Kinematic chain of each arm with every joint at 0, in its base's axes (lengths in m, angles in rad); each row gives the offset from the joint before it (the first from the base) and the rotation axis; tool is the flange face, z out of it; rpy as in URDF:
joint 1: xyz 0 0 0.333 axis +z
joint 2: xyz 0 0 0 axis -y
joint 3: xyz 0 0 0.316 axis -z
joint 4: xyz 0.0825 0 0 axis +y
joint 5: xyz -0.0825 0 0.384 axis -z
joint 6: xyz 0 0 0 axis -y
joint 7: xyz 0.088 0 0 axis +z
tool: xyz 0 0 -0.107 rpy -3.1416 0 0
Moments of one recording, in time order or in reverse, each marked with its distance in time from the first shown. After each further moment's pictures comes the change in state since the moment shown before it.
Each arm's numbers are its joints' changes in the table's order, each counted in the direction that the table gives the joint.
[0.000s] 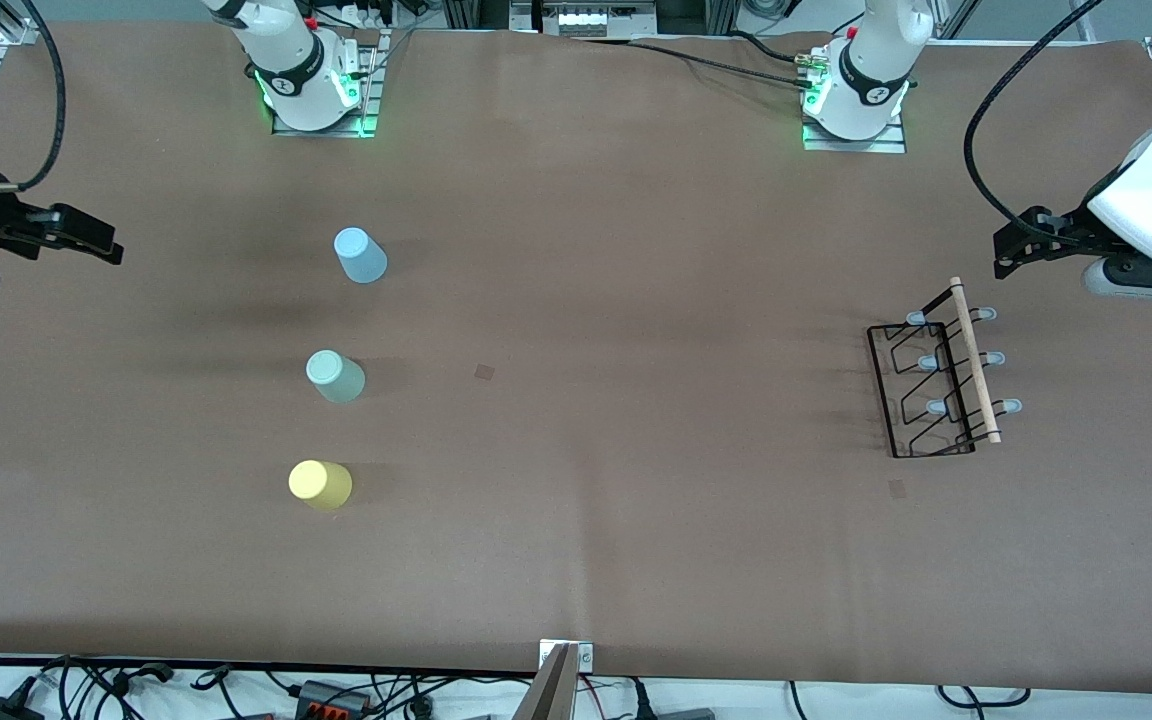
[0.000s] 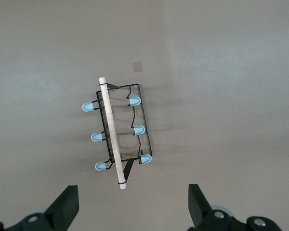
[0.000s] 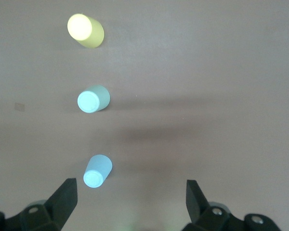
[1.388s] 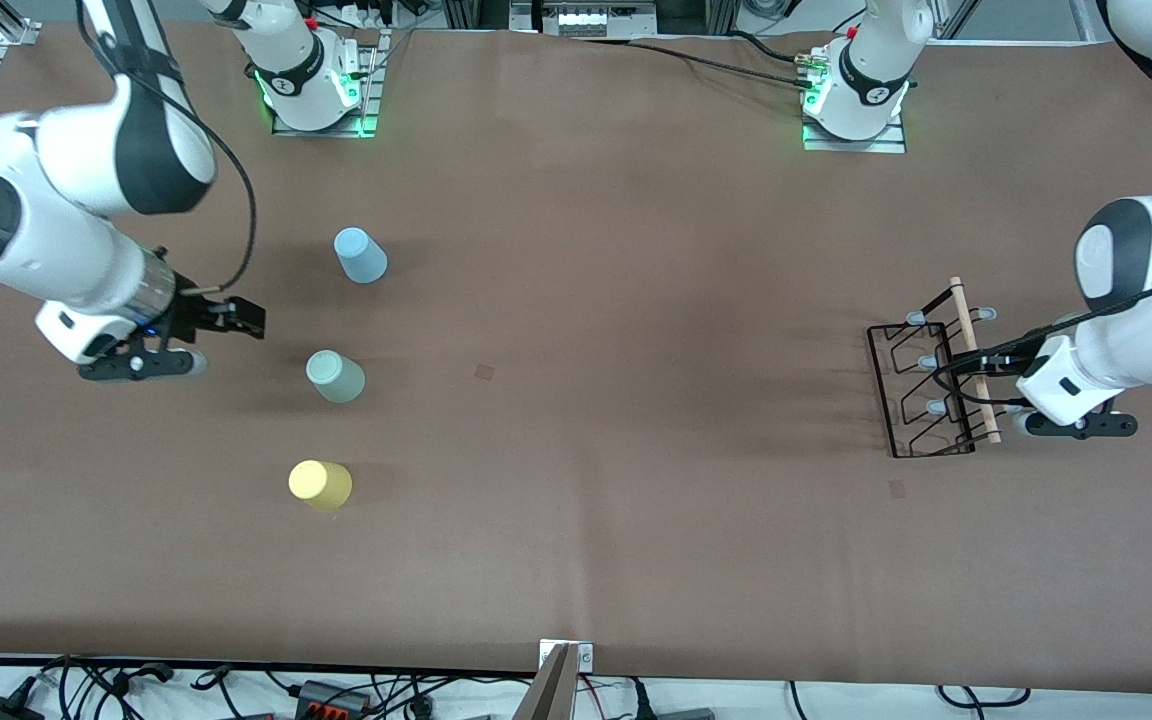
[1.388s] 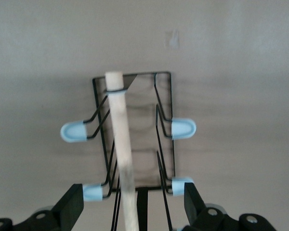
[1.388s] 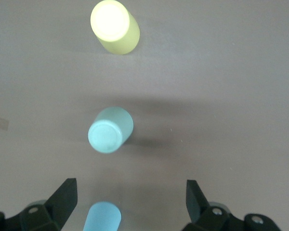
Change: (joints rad) left arm 0.119 -0.331 0.002 0.130 0.000 0.309 -0.004; right arm 0.131 -0.137 -0.010 0.308 0.000 0.517 -0.002
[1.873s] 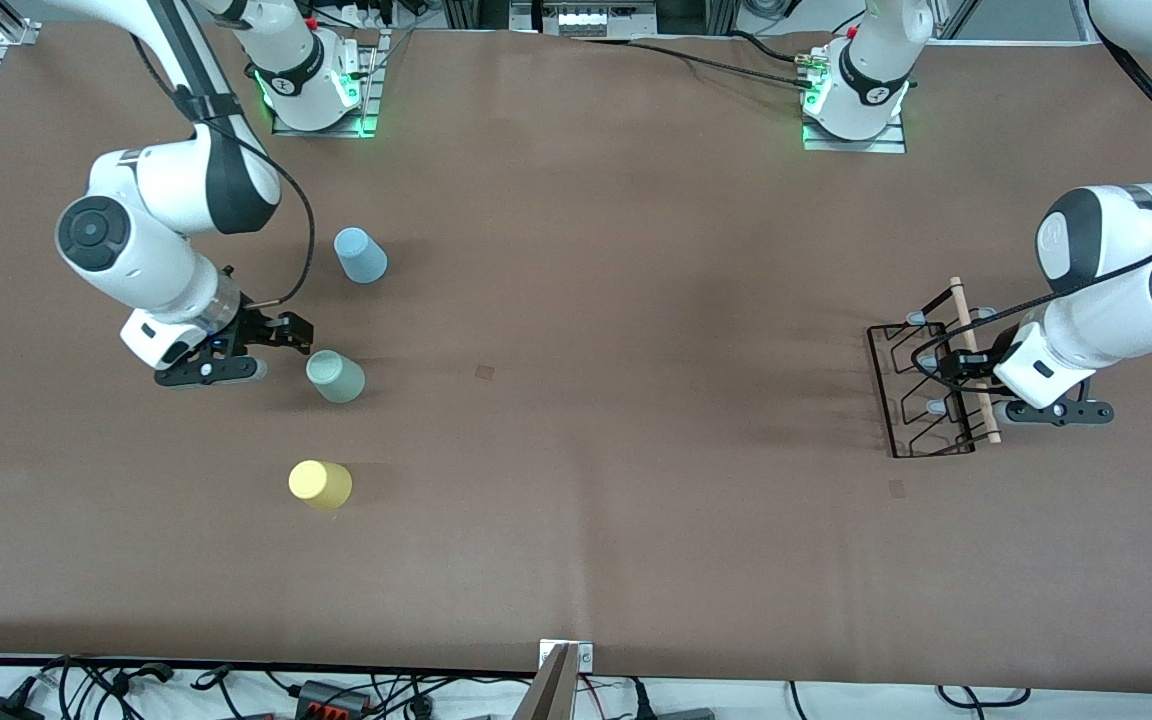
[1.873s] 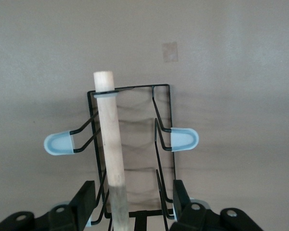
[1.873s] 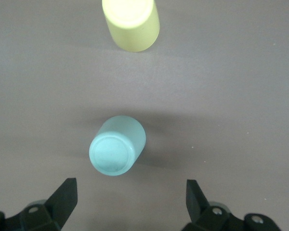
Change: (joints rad) left arm 0.010 0.058 0.005 0.180 0.000 0.216 -0.003; right arm 0.039 -0.017 -0.002 0.175 0.000 0.247 -0.001
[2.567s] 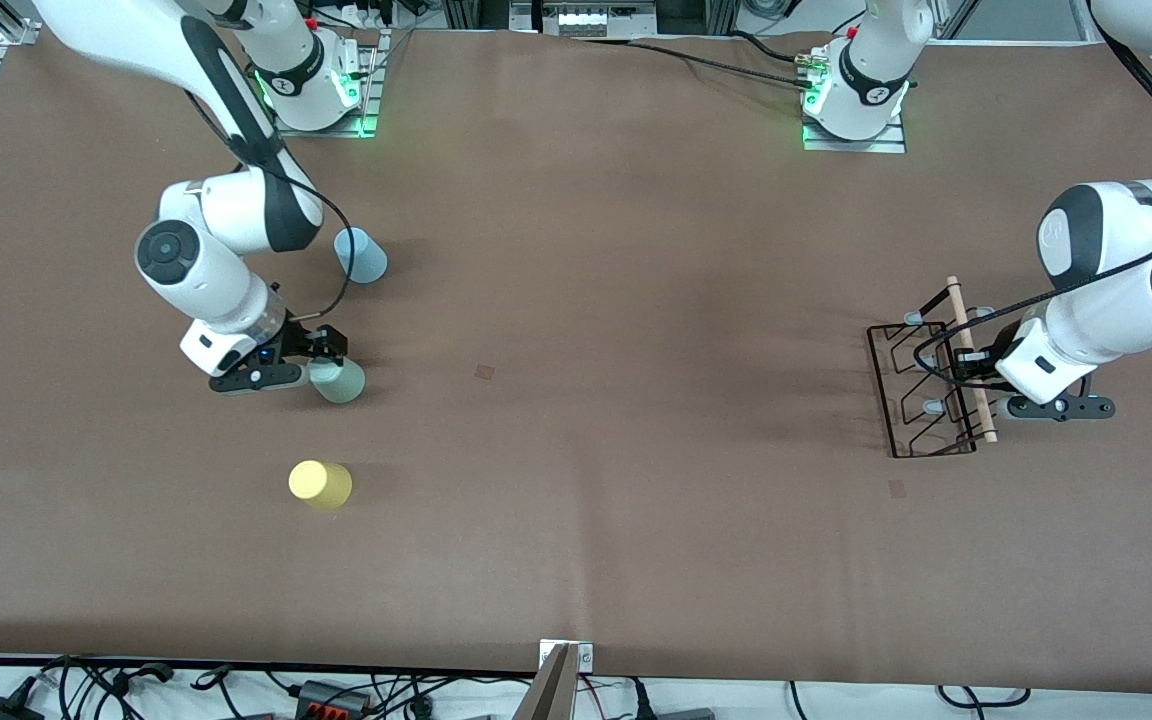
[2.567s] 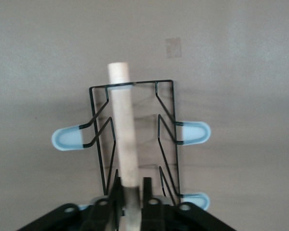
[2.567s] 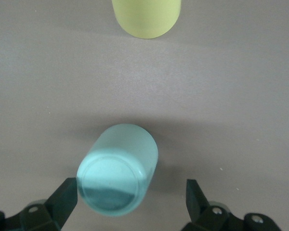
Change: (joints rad) left arm 0.008 0.012 -0.002 0.010 0.000 -0.006 -0.008; right arm 0.025 -0.128 -0.001 0.091 0.000 0.276 0.000
